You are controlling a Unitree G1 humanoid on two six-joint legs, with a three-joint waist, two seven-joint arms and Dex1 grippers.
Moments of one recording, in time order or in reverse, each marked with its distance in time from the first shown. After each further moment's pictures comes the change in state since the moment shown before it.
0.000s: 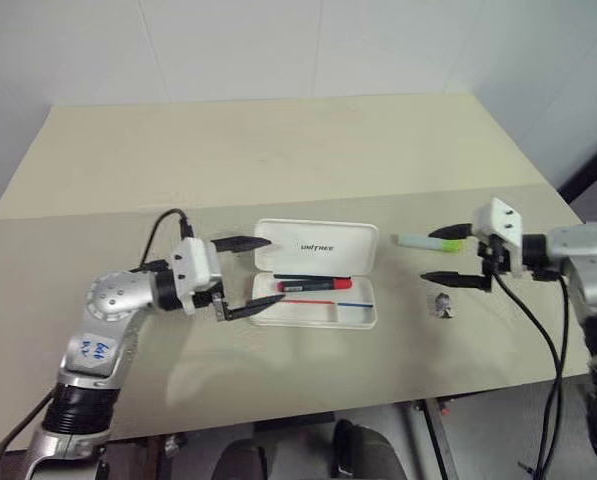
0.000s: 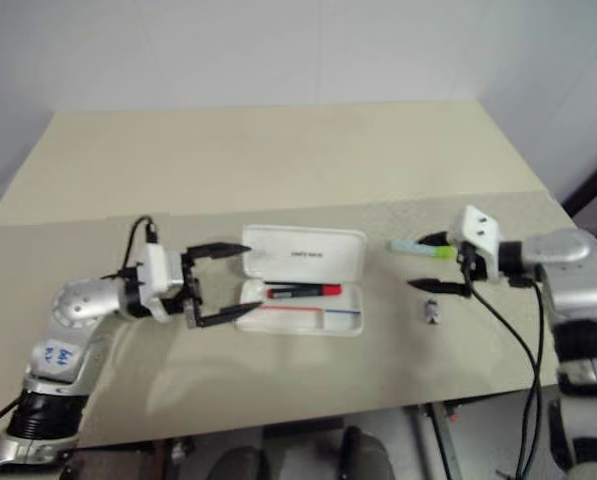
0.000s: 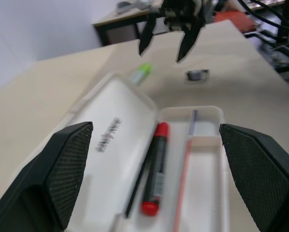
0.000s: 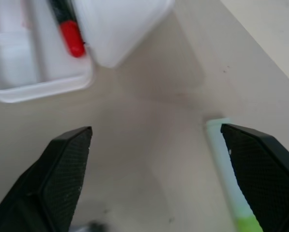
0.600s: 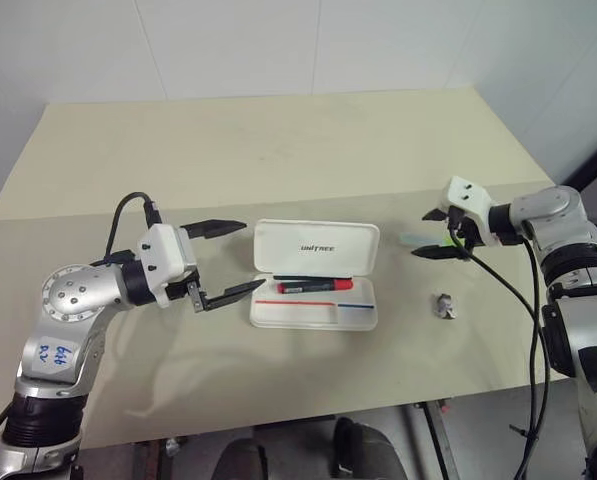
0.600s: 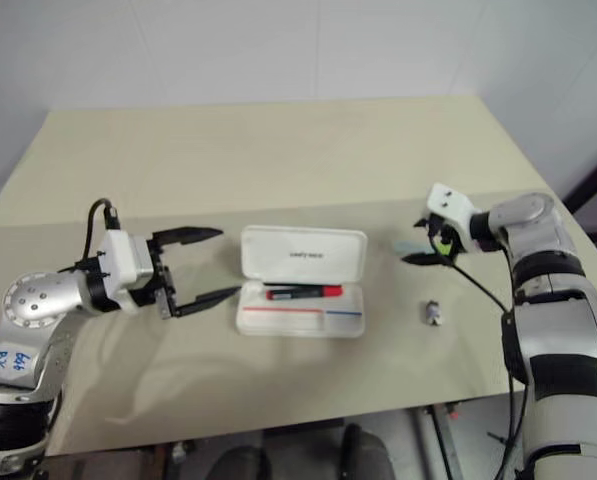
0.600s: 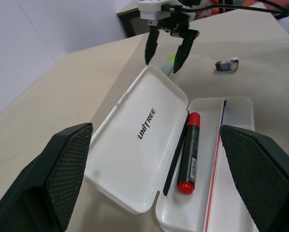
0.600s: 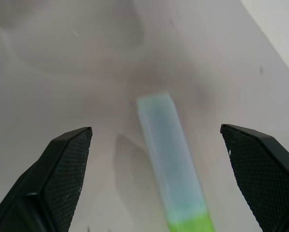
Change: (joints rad) left arm 0.055 0.086 0.101 -0.131 -0.021 0.082 0.074; right arm -0.419 0.116 0.104 0.658 -0.338 -0.151 -0.135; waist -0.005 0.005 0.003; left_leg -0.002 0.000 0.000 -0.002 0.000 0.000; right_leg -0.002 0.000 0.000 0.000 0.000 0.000
